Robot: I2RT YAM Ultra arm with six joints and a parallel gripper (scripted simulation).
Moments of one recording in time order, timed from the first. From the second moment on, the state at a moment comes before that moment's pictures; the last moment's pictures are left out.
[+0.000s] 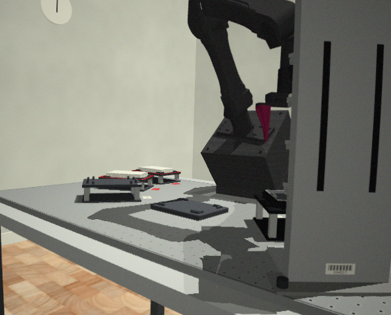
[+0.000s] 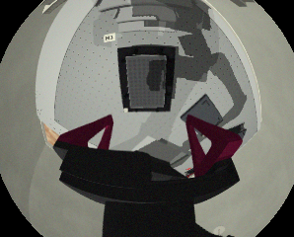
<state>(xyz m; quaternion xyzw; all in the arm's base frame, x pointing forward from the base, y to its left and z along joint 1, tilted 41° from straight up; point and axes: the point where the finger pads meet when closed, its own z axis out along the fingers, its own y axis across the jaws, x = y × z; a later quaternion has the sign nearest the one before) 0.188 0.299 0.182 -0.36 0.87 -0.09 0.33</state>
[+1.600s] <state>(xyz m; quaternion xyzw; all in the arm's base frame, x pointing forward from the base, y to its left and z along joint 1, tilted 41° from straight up) 0.227 0.313 0.141 -0.36 0.87 -0.08 0.34</state>
